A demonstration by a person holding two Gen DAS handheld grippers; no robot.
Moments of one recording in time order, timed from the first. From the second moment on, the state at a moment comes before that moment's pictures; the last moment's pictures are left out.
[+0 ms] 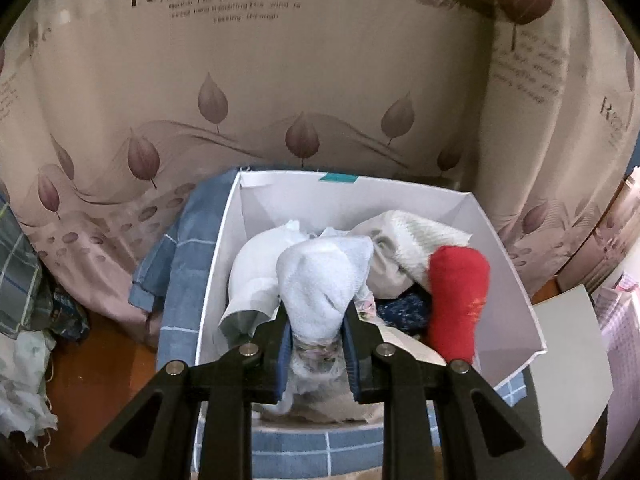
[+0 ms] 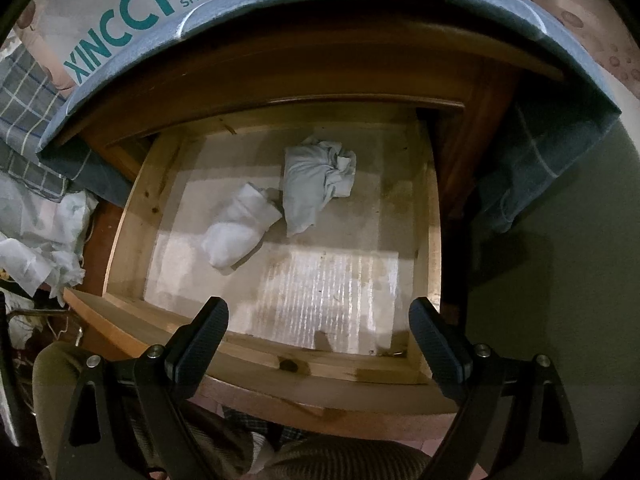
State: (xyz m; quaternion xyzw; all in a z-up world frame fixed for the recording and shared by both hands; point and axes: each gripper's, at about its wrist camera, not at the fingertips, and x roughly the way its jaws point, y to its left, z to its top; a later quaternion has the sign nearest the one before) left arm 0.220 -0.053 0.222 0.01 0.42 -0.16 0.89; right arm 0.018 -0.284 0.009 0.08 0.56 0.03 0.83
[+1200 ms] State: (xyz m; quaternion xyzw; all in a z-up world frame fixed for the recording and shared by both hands) left arm 0.220 -0.045 0.215 0.07 0.41 -0.09 0.90; right arm 0.021 -0.284 0.007 0.09 0.56 0.03 0.82
